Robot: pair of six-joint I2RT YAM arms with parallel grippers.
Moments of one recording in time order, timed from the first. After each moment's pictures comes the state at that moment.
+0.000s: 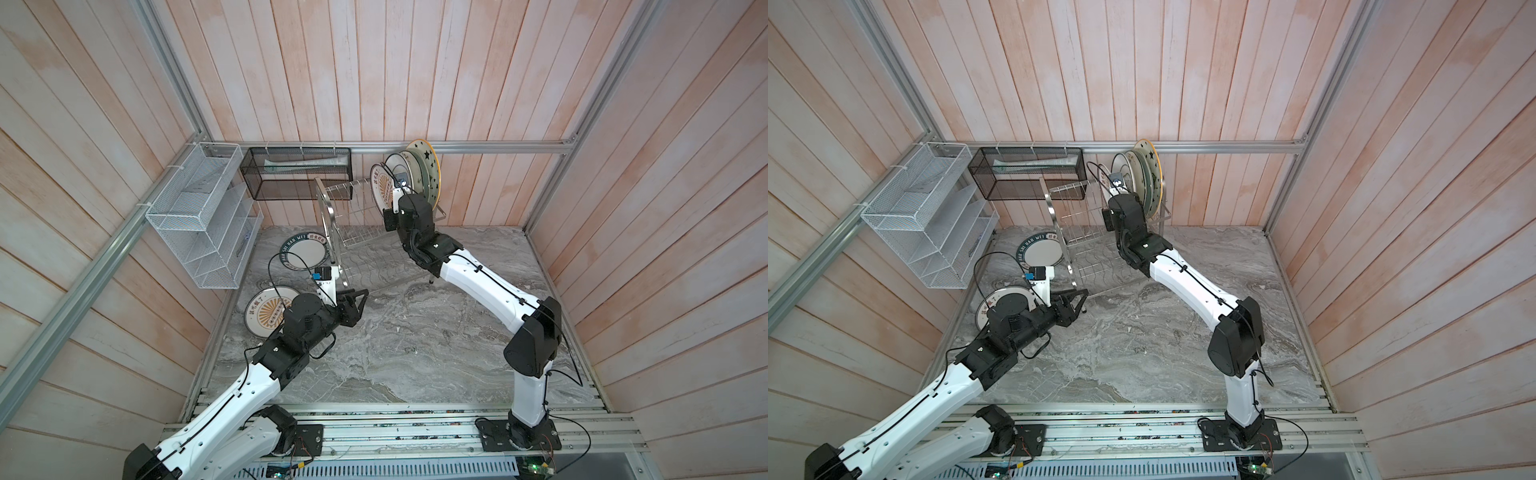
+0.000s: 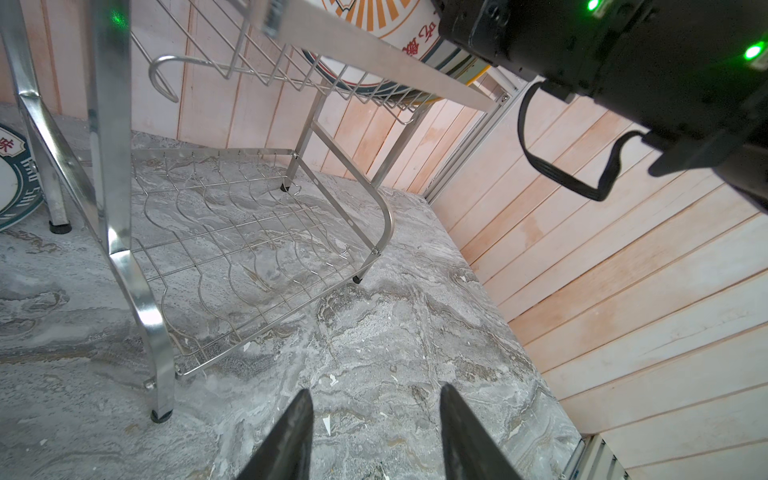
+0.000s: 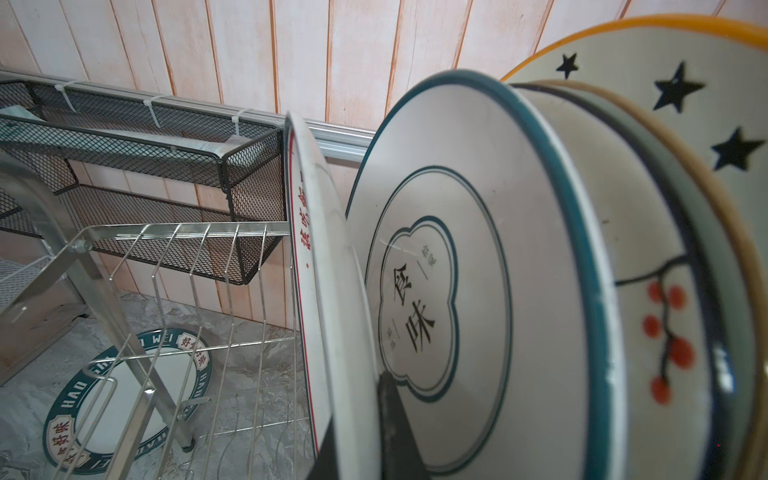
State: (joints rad) left arm -0.57 0.89 0.67 0.00 0.09 -0.52; right arm 0.76 1.94 1.93 -0.12 0.54 -0.02
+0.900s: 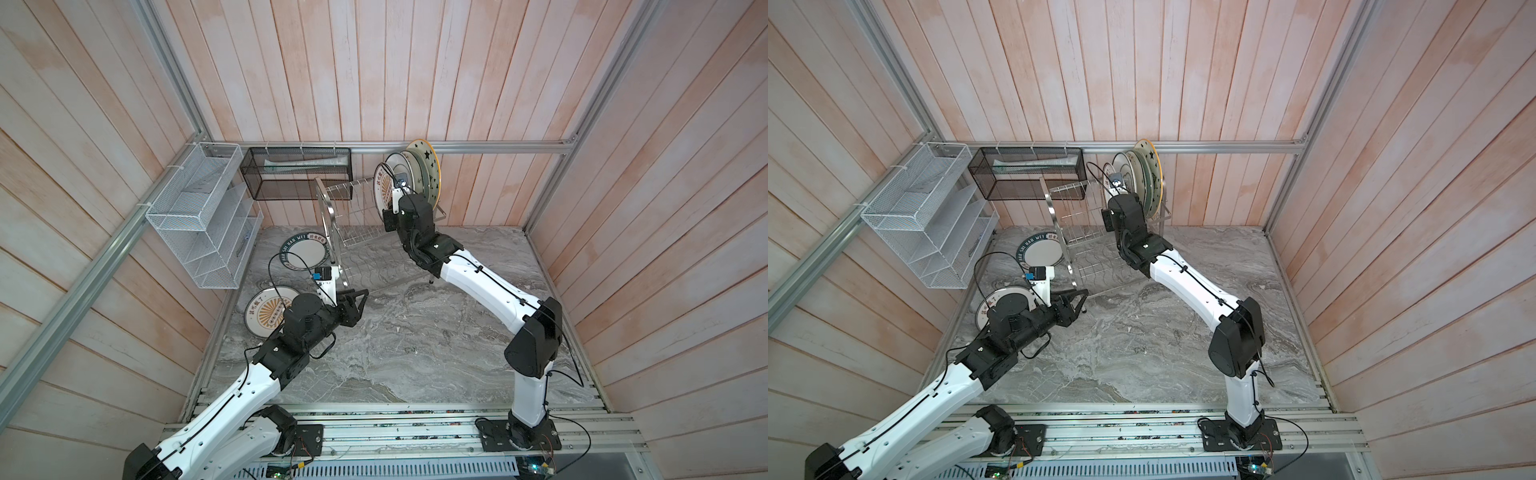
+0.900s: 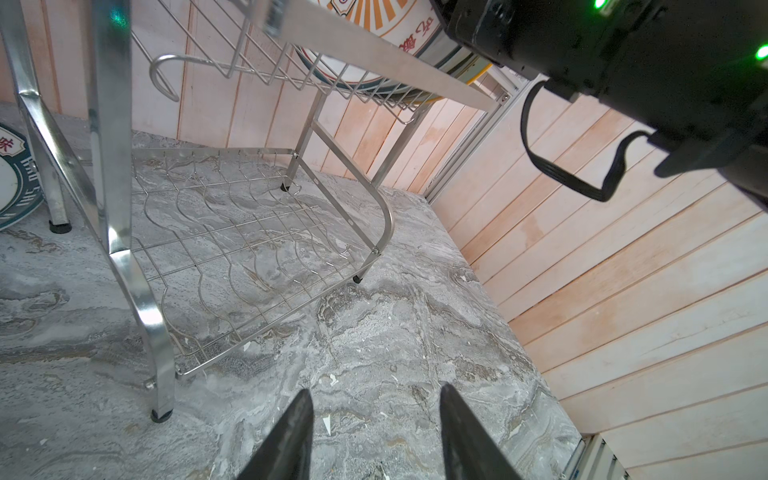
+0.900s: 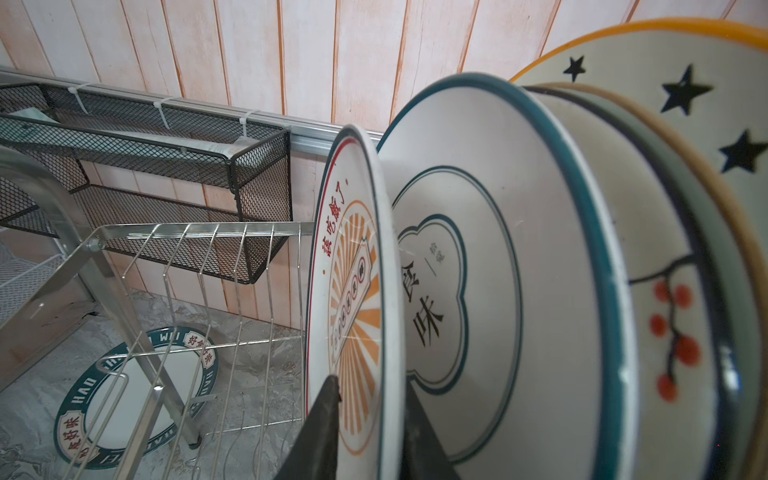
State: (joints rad) left arm -0.57 0.89 0.67 0.00 0.09 -0.52; right arm 0.76 1.94 1.93 -0.11 0.53 -0.02
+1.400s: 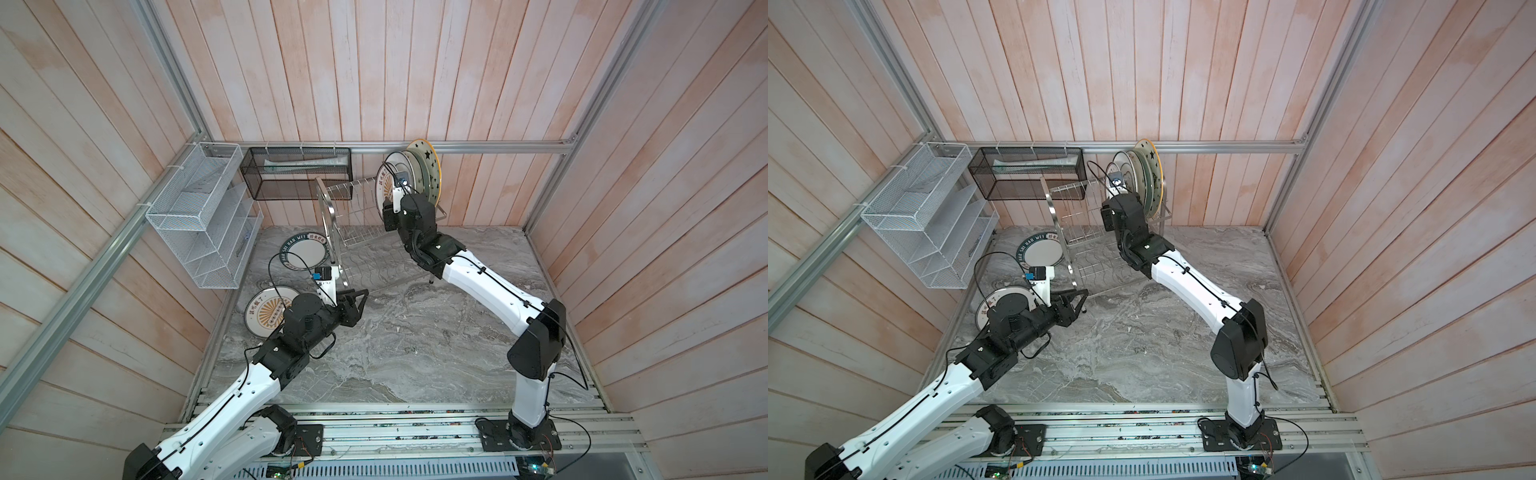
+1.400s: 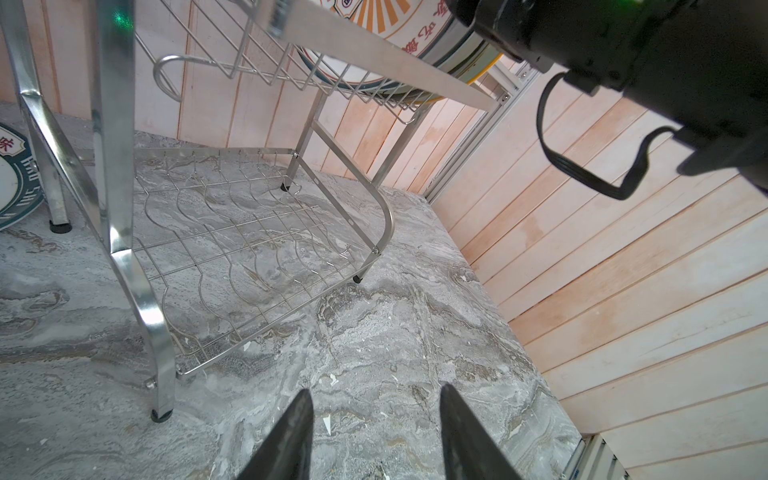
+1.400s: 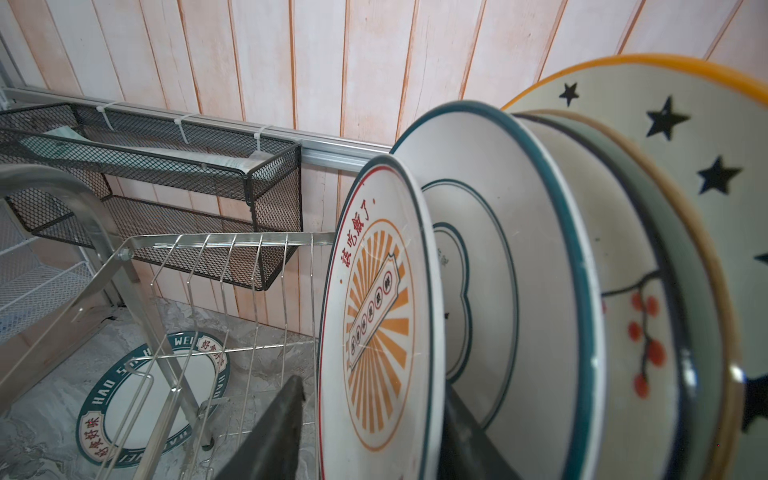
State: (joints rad) left arm -0.57 0.89 0.67 0.00 0.09 -0.52; right arm 0.77 1.91 1.92 -0.10 0.51 -0.02
